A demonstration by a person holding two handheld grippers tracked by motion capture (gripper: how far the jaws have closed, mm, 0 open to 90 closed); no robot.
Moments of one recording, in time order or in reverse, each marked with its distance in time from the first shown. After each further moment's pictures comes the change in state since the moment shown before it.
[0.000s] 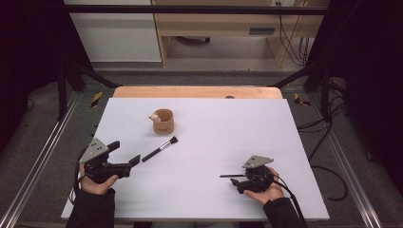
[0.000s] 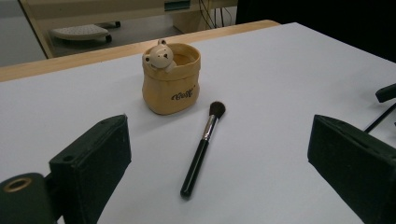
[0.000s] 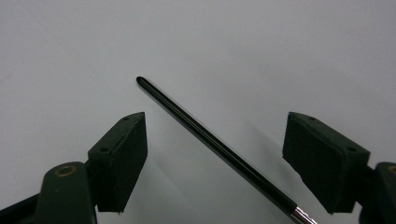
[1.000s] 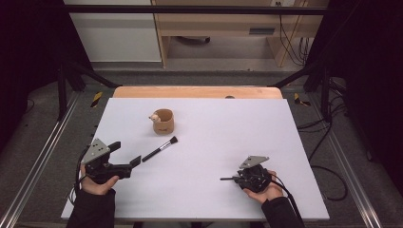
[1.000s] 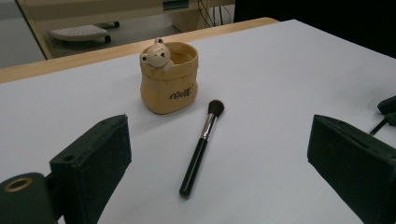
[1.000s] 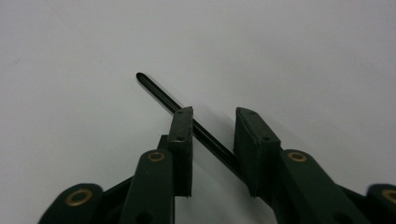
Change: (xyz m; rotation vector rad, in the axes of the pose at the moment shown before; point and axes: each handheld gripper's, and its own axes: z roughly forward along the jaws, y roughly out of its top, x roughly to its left) left arm -0.002 0.000 0.000 0.006 -0.003 0.016; right arm 0.005 0.006 0.000 0.077 0.025 -0.002
